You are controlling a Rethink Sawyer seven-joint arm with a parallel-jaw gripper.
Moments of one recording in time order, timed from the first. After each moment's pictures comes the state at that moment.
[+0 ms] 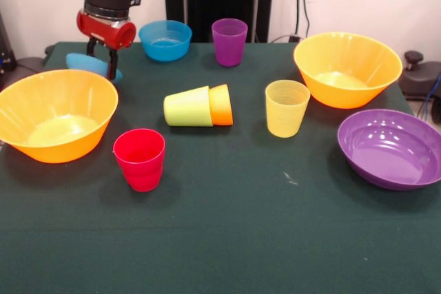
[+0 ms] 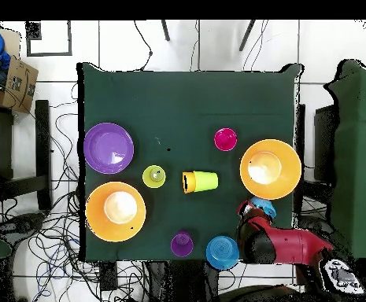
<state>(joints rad) -0.67 -0.53 -0.08 1.86 -0.73 -0.07 2.38</state>
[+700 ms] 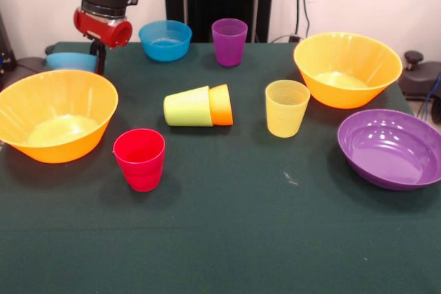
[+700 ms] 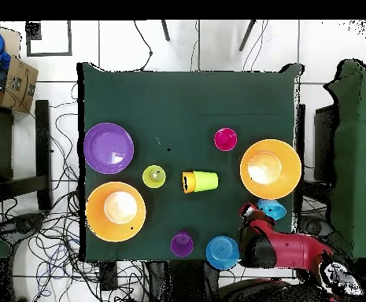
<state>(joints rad) -0.65 -0.52 -0.14 1.86 -0.71 -0.14 2.38</state>
